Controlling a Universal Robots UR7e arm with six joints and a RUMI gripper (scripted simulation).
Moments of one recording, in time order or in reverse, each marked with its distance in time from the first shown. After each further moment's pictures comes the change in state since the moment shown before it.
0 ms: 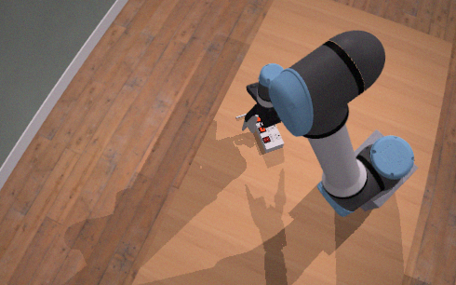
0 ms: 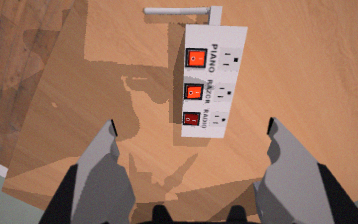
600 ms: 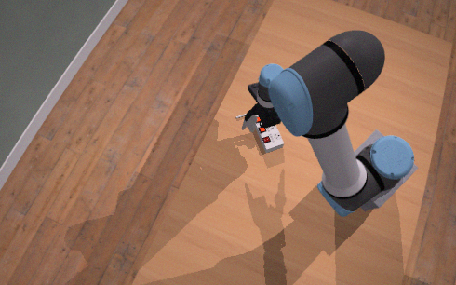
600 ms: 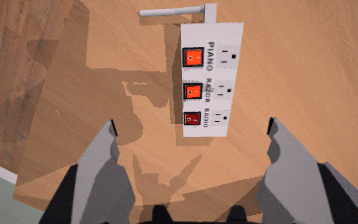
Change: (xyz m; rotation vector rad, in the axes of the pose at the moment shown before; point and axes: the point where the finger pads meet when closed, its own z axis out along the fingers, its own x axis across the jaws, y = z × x) arm 0.001 0.001 0.001 0.000 0.000 0.058
